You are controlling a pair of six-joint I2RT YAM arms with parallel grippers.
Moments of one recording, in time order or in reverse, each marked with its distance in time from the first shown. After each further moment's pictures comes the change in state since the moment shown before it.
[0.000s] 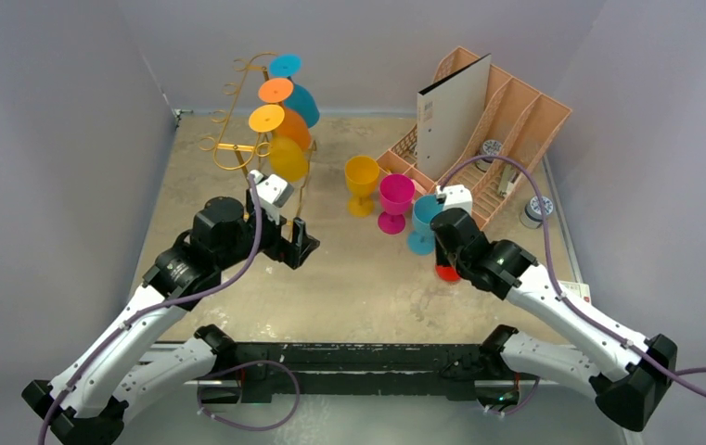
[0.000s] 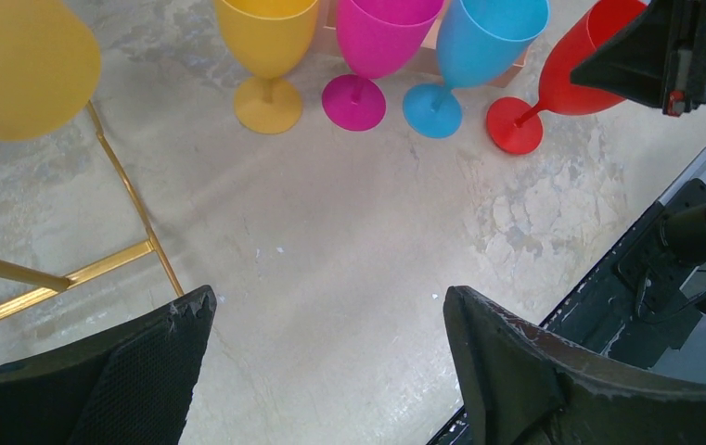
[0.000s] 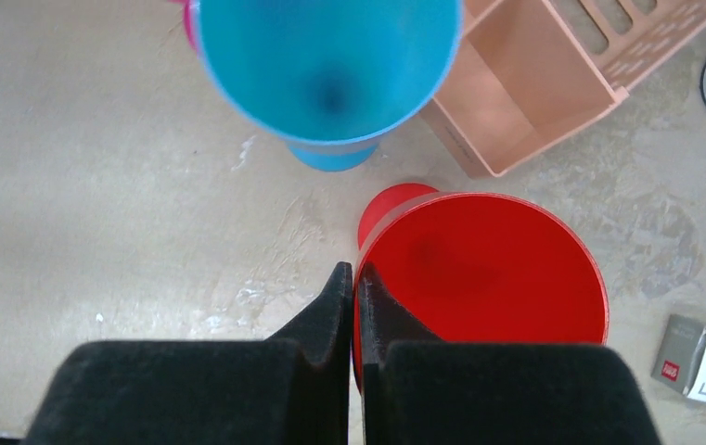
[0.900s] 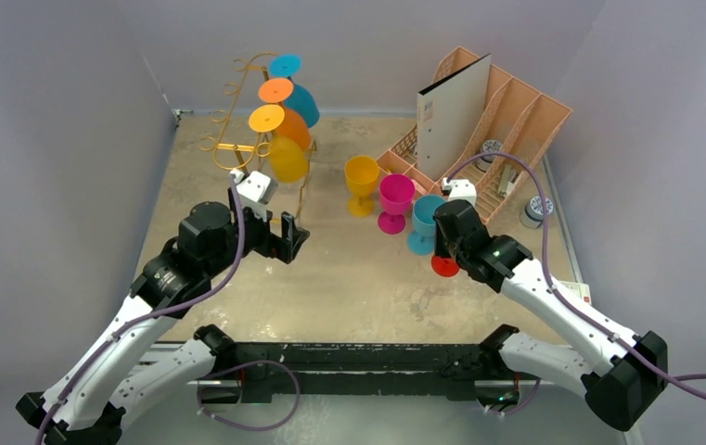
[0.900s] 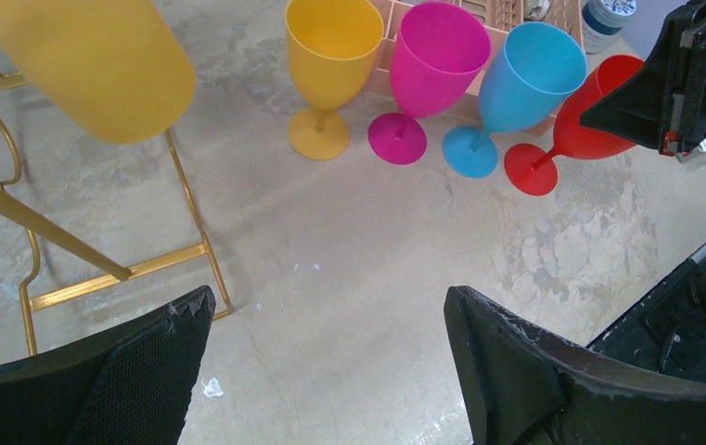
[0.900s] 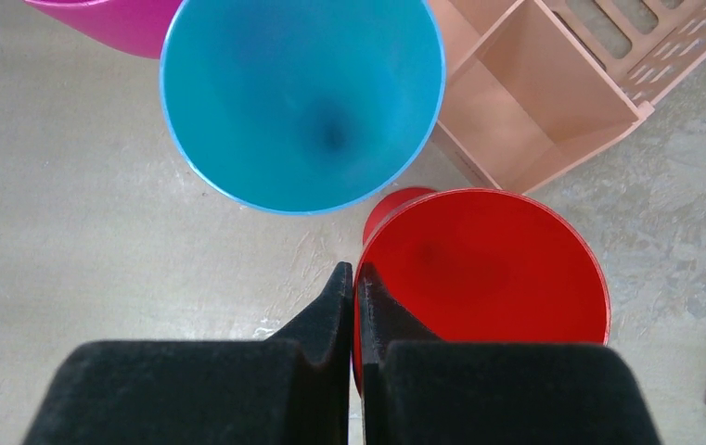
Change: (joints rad) left arm 0.000 -0.056 0.013 -0.005 -0.123 -0.019; right arm -0.133 0.035 -0.040 0.121 -0.089 0.022
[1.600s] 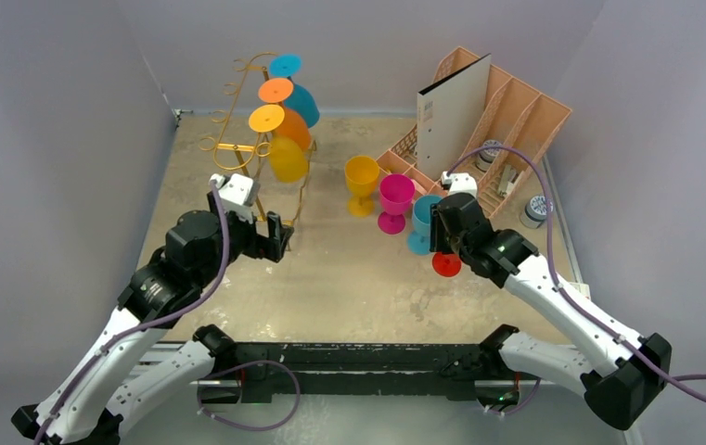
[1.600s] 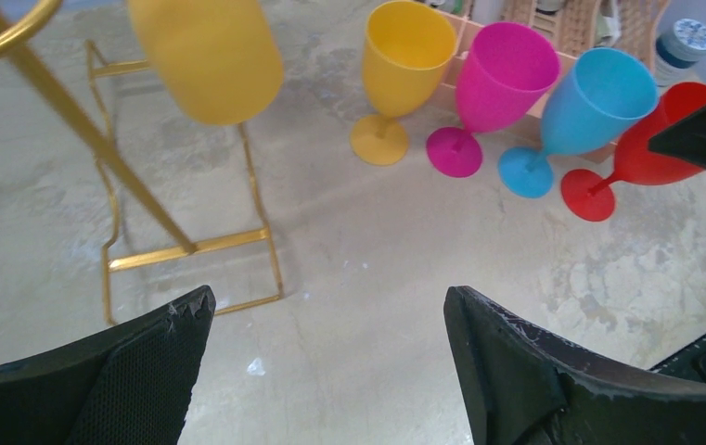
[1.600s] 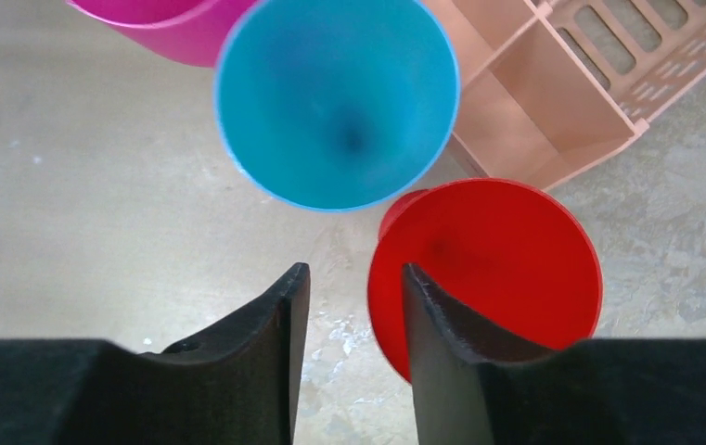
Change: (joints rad) left arm 0.000 -0.055 0.007 -0.043 -0.126 -0.006; right arm 0.000 0.014 0.058 -0.048 -0.018 -0.014
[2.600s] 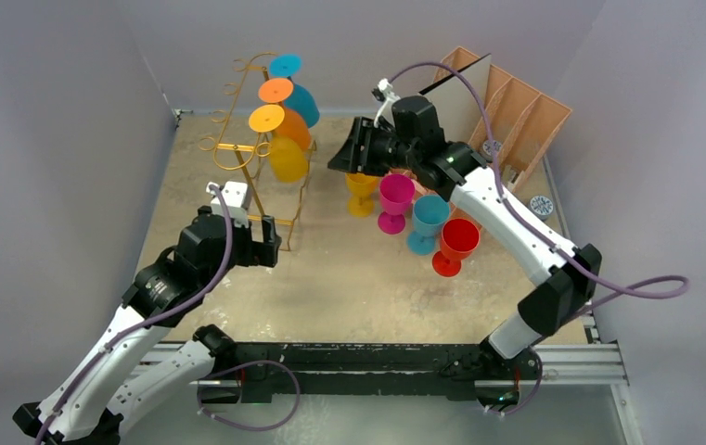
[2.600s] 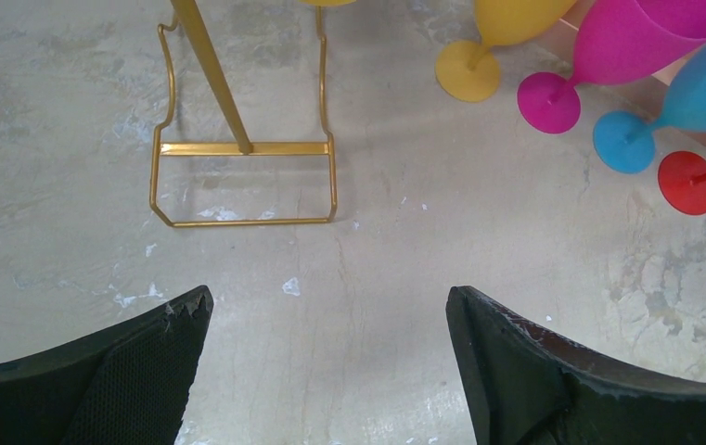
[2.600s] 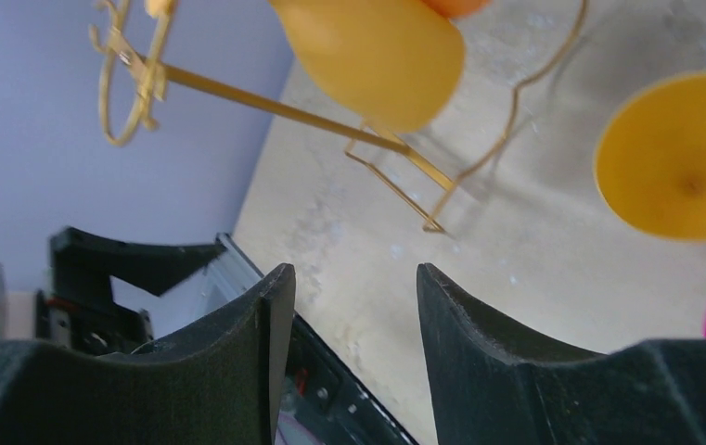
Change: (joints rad) left arm 0.000 0.000 -0.025 -0.189 -0.194 -0.132; right arm 0.007 0.556 0.740 0.153 -0.677 0.250
